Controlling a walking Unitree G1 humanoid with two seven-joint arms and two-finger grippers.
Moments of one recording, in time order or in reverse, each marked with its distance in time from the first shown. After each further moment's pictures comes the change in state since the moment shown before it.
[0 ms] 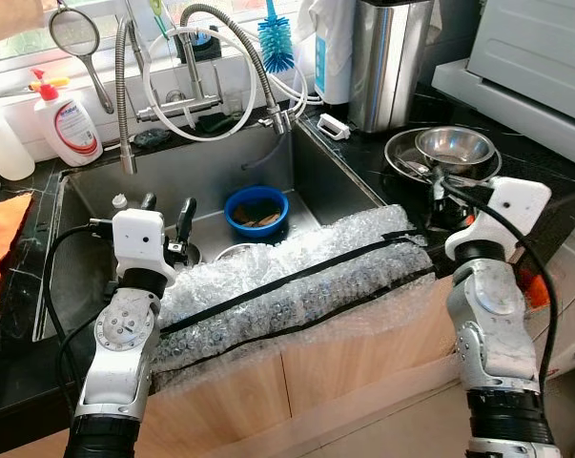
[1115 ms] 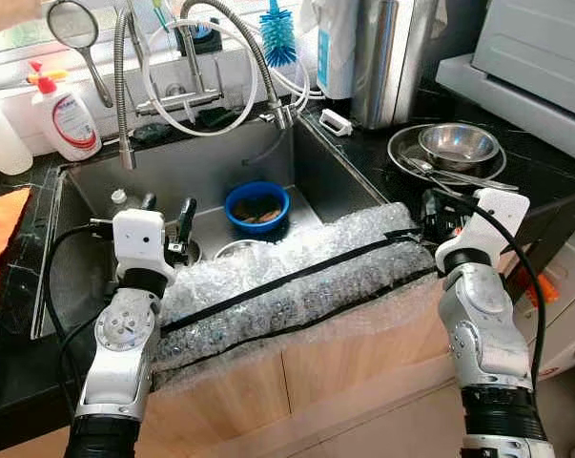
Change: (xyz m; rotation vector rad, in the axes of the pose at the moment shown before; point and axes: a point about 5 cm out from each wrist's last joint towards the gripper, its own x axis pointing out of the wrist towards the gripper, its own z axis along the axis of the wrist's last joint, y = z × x) left arm 0.000 0.000 0.000 0.000 0.000 0.002; right arm 0.001 0.001 -0.019 0.041 0.158 -0.039
